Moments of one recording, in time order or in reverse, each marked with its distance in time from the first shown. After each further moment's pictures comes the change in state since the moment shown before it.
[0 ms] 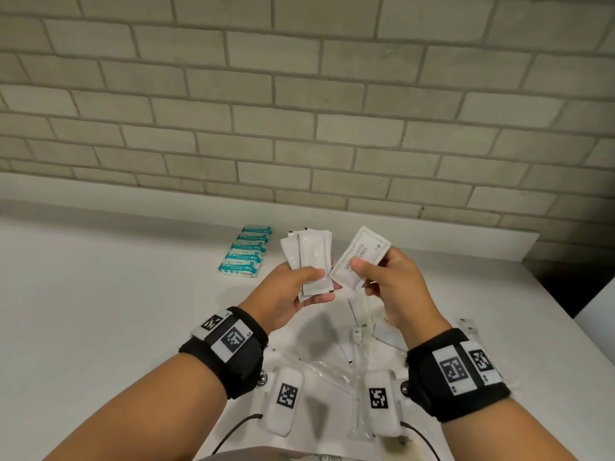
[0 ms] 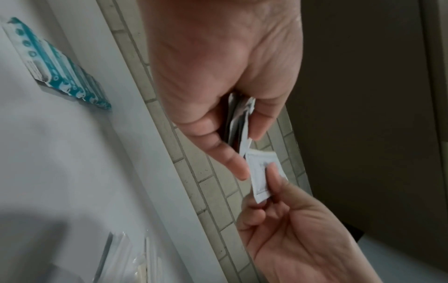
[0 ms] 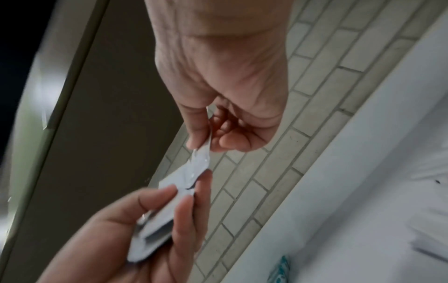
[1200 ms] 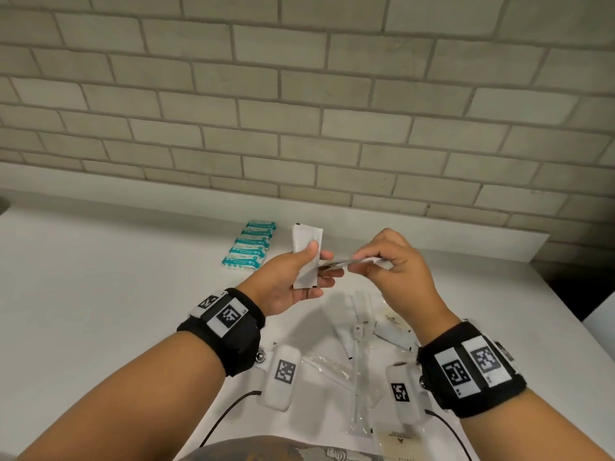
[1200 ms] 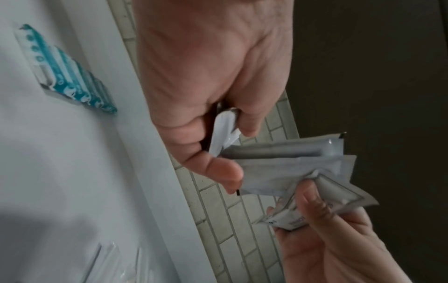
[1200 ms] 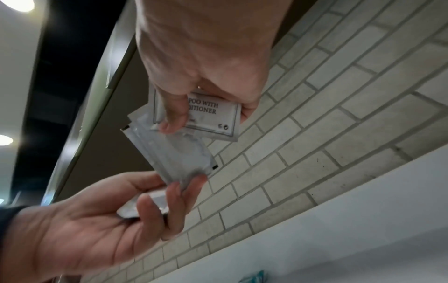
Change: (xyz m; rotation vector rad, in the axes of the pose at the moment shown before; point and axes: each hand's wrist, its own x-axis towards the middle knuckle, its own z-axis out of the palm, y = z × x) left_hand 0.006 0.010 -0.005 0.127 0.038 -0.172; right_hand -0.009 -0.016 -0.005 -0.334 -0.155 -0.547
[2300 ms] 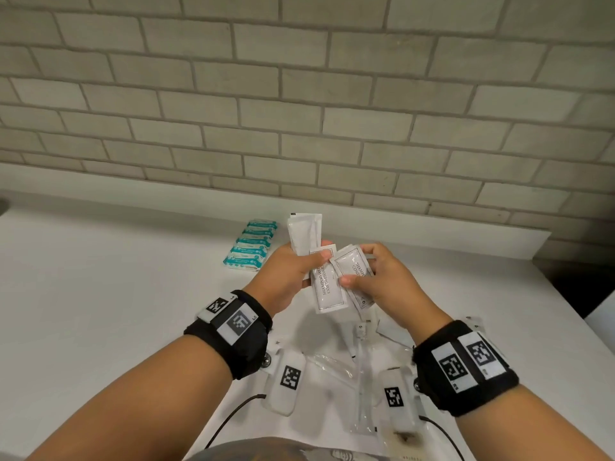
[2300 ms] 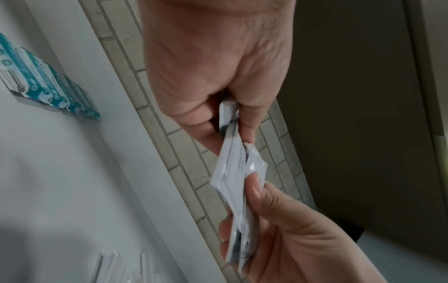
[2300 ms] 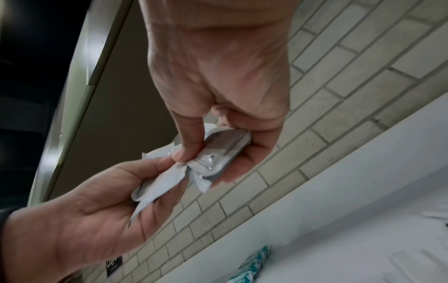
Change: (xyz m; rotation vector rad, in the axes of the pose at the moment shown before) left_hand 0.002 -0.003 0.006 0.054 0.095 0.248; right_hand -0.001 0.014 0.015 0.051 -0.145 0.538
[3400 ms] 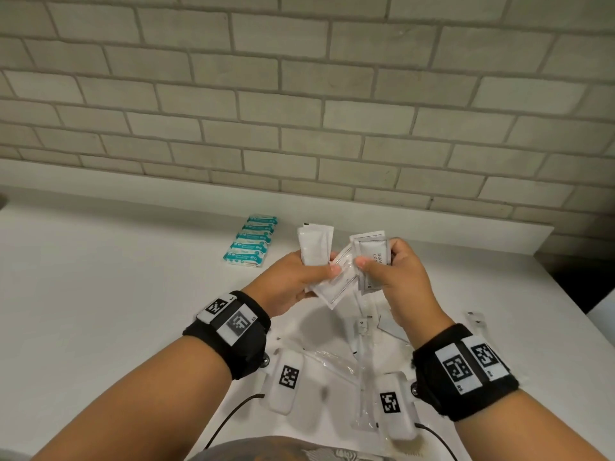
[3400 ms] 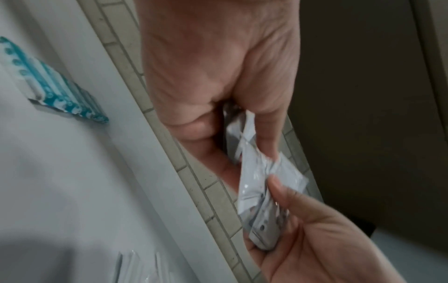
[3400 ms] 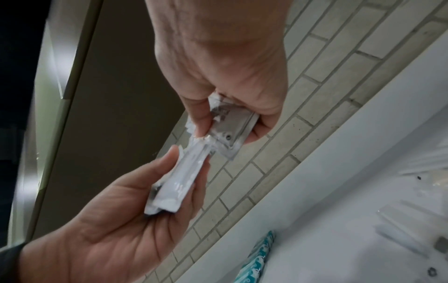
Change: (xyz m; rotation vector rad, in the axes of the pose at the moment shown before) left_hand -0.004 -0.008 -0.004 0.027 -0.194 -0.118; right_hand -0.001 0.009 0.001 0.291 0.256 -0.059
